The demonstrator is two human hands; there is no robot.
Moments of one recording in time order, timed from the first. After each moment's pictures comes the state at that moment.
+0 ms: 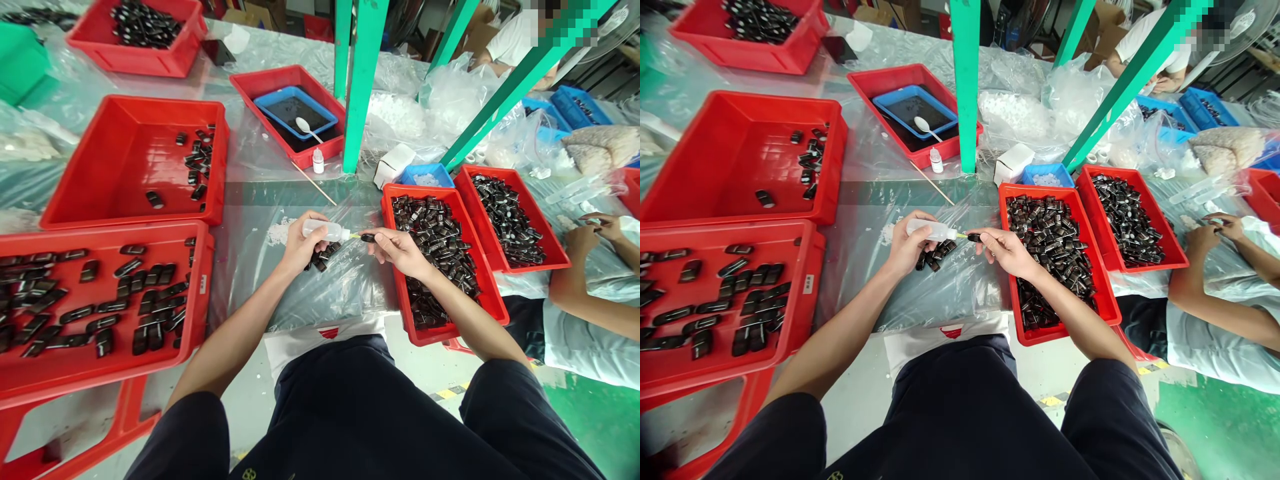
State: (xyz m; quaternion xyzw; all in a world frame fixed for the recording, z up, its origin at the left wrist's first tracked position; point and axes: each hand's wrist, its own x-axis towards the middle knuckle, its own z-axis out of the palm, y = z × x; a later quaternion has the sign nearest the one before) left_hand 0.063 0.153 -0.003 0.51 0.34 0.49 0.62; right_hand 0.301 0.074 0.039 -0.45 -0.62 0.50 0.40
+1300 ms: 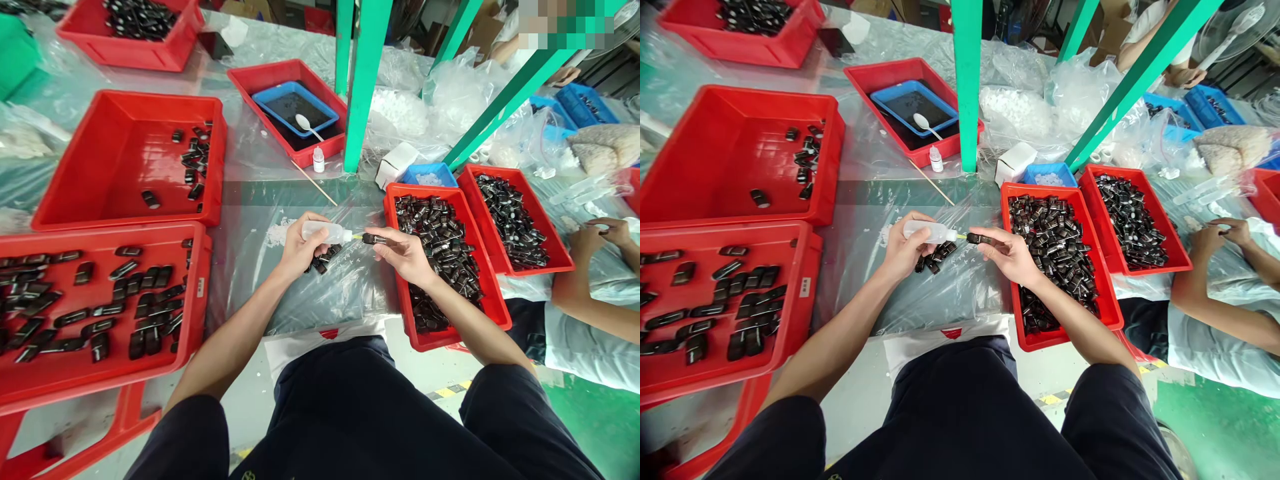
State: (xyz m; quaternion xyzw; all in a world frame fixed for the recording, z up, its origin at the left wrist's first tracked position) left_hand 0.061 0.149 0.003 0.49 0.33 0.48 0.64; right_hand 0.298 0.066 0.041 -0.49 -0.62 0.42 0.44
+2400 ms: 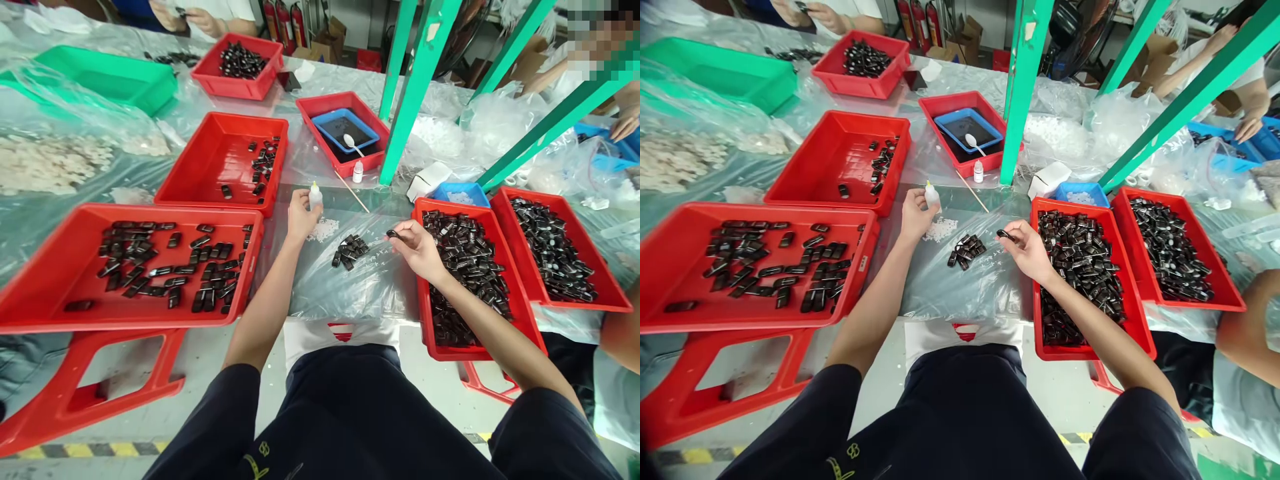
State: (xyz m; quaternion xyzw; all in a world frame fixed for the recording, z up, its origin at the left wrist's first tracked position) left_hand -0.003 0.250 -0.064 0.54 0.56 0.54 0.33; right_hand 0.281 0.094 0.035 -0.48 -0.58 0.46 0.47
